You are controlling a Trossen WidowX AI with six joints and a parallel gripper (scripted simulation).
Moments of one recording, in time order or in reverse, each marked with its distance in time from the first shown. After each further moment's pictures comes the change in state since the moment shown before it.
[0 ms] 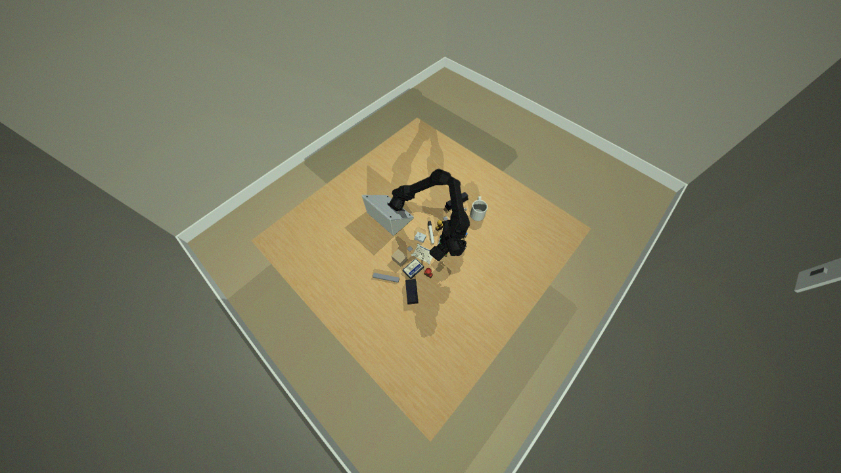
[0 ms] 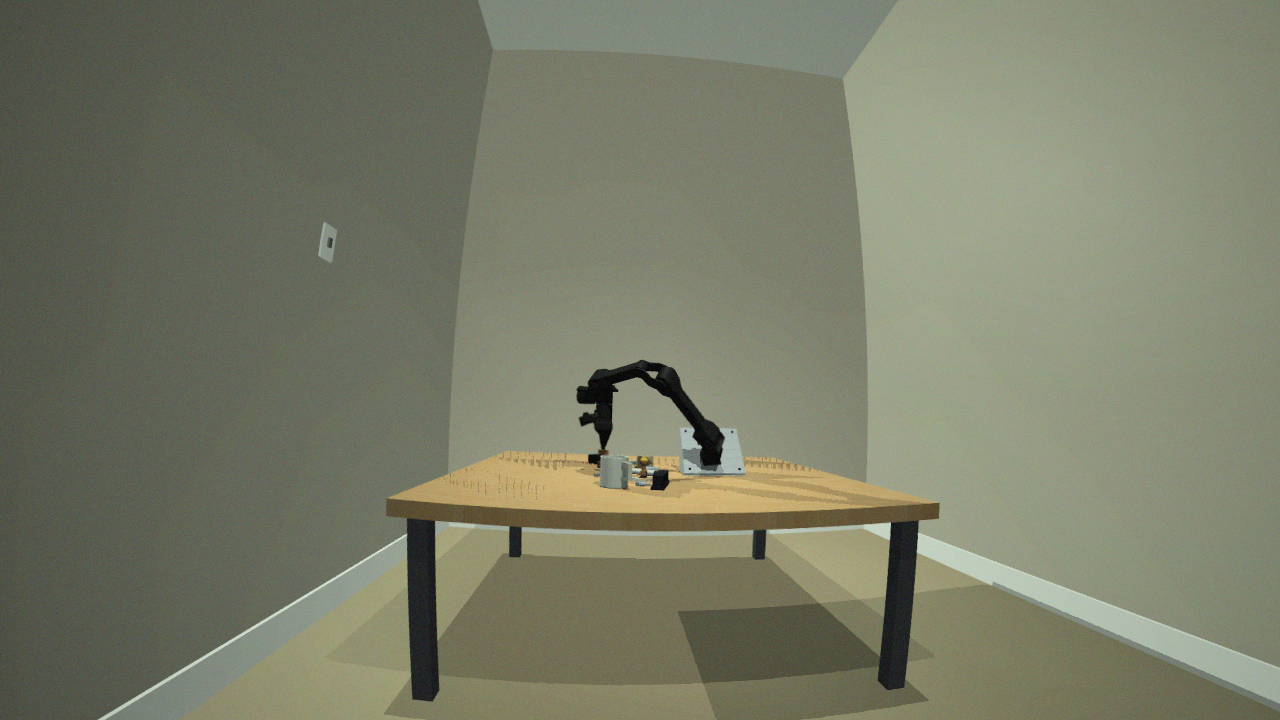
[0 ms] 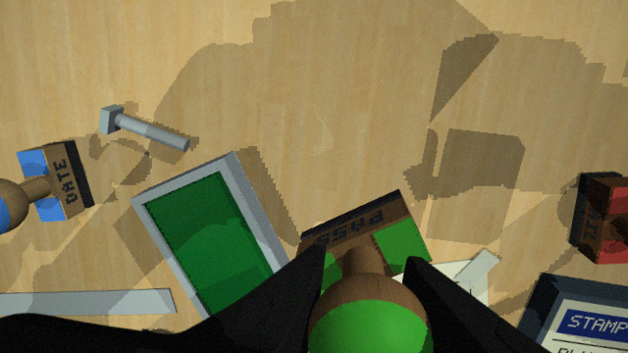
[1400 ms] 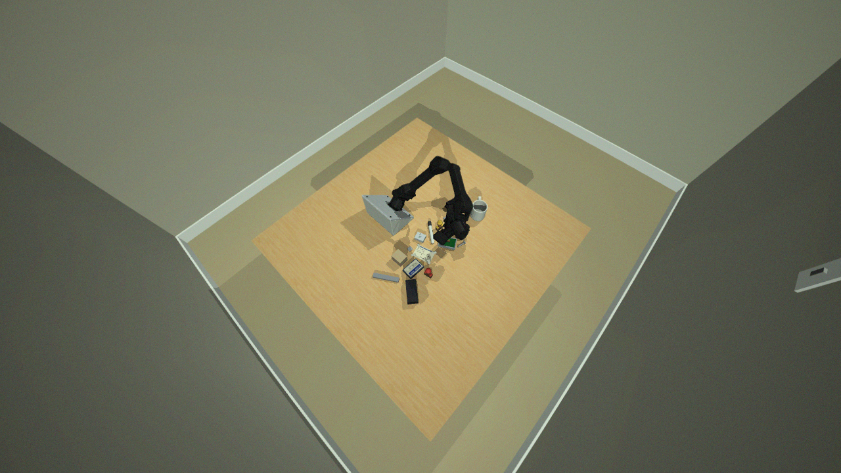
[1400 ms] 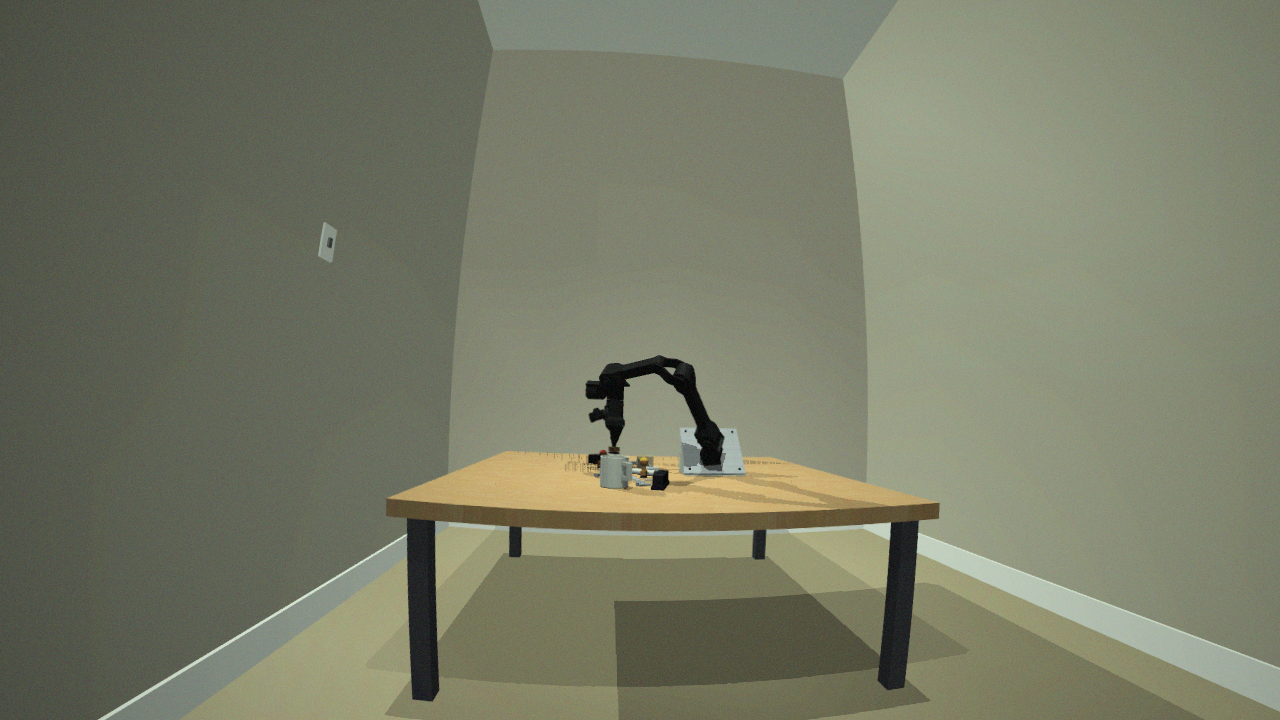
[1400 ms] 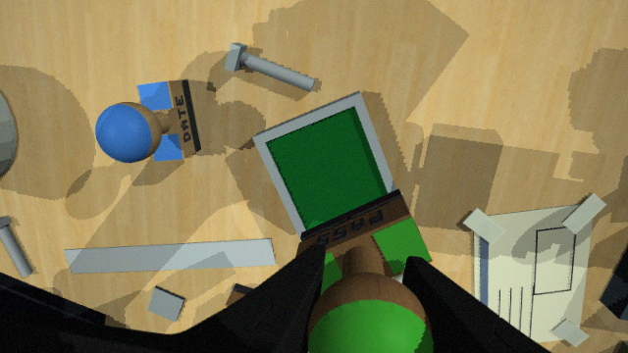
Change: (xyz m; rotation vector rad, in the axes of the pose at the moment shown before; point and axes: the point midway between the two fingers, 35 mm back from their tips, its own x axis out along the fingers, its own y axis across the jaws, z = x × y) arm -0.016 0.063 -0.036 -0.014 0.003 -0.009
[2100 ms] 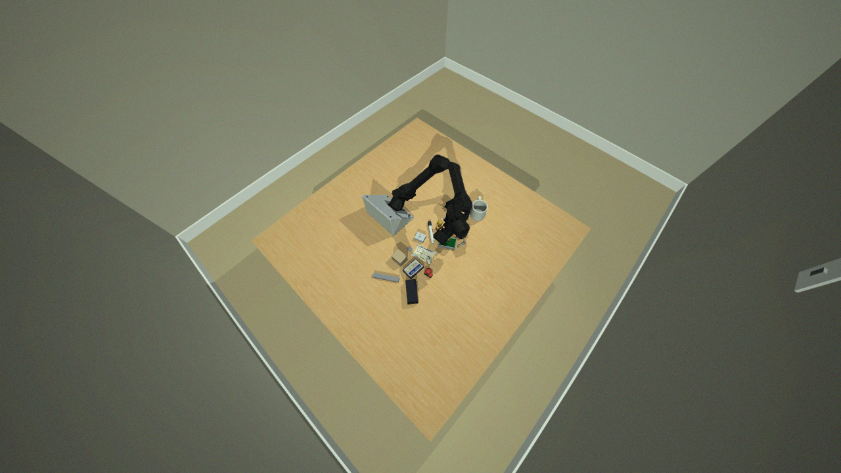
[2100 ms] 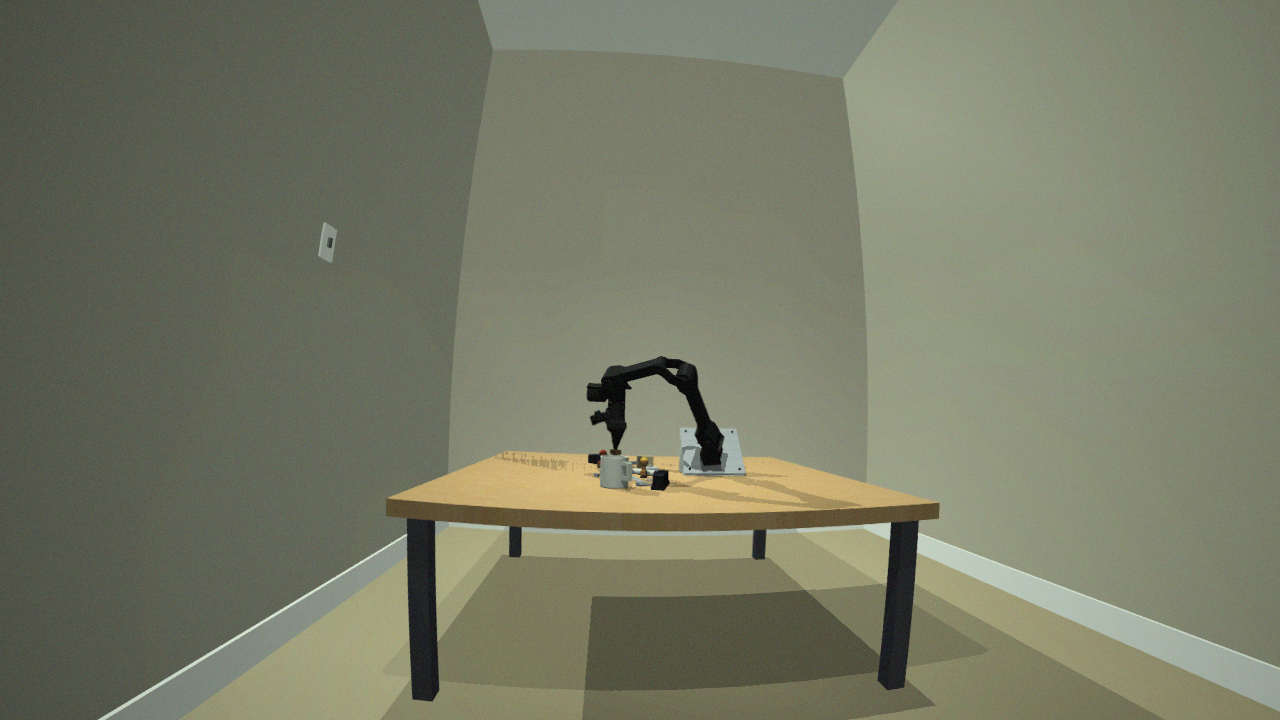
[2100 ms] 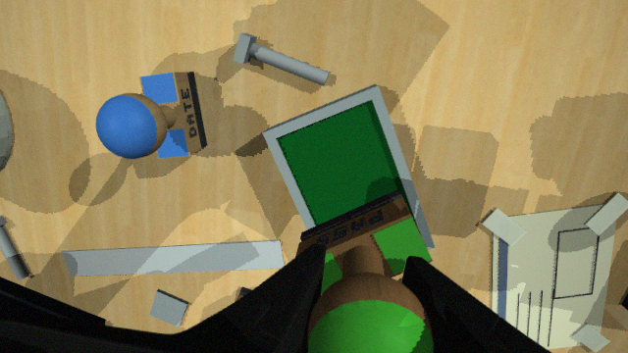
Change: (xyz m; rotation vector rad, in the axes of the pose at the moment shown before) arm 0.008 0.008 -0.005 -0.003 -0.003 -0.001
